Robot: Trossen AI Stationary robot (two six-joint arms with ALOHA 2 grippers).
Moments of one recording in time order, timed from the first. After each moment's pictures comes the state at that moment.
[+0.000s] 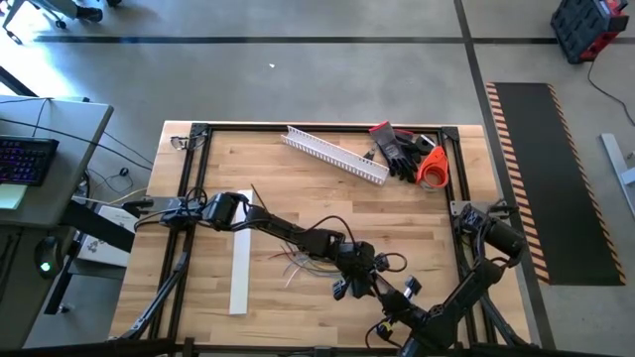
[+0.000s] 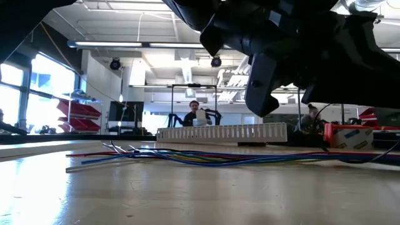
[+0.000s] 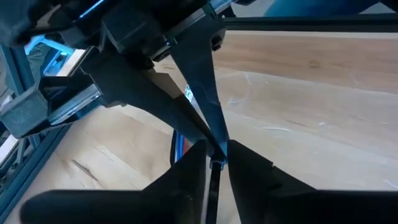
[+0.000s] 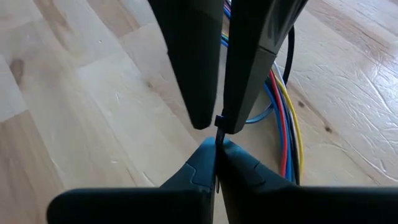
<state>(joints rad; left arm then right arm) -0.24 2.41 1.84 -0.03 0.33 0.85 0.98 2.06 1.33 -0.90 0.77 1.66</state>
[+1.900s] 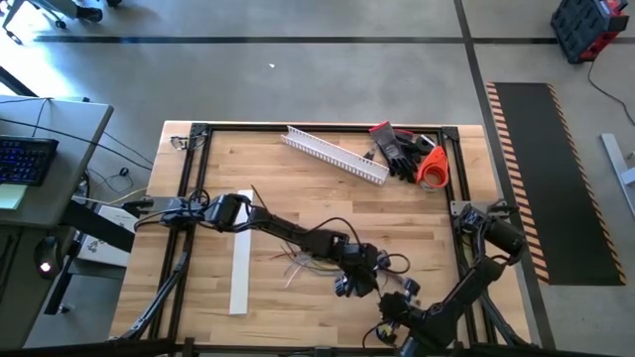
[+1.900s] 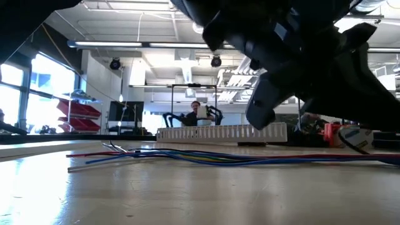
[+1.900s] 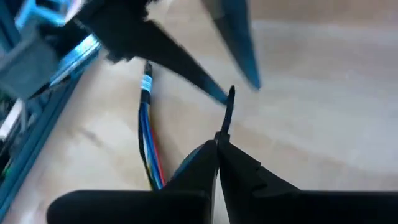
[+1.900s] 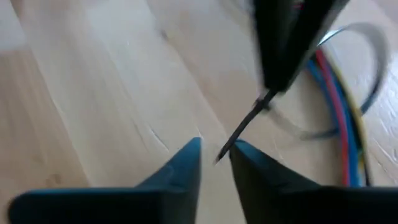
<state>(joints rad) -0.25 2.44 1.91 -0.19 0.19 0.92 0.97 2.05 1.33 -0.86 0.60 1.46</state>
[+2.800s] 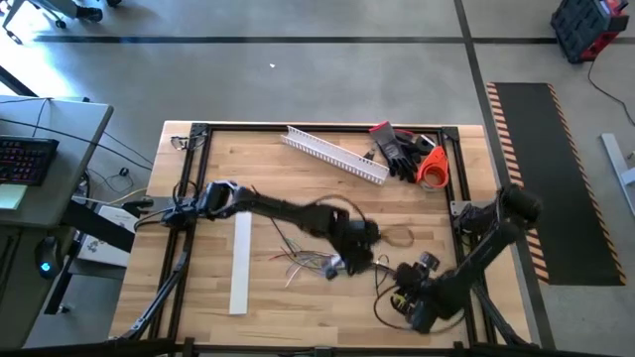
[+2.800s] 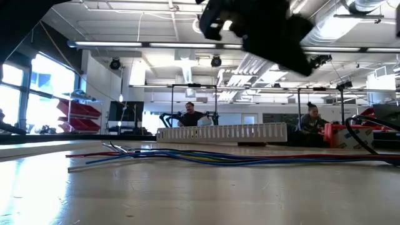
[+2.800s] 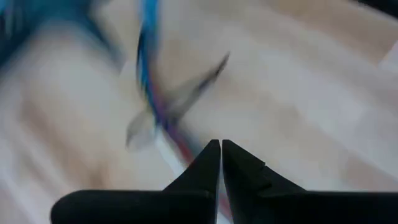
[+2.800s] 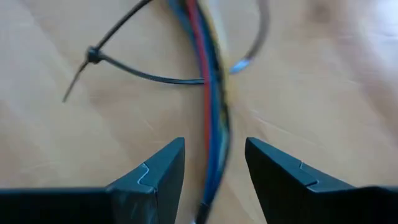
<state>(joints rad) -0.16 2.31 2.05 -0.73 0.26 0.71 0.90 1.73 1.04 -0.91 0.37 1.45</state>
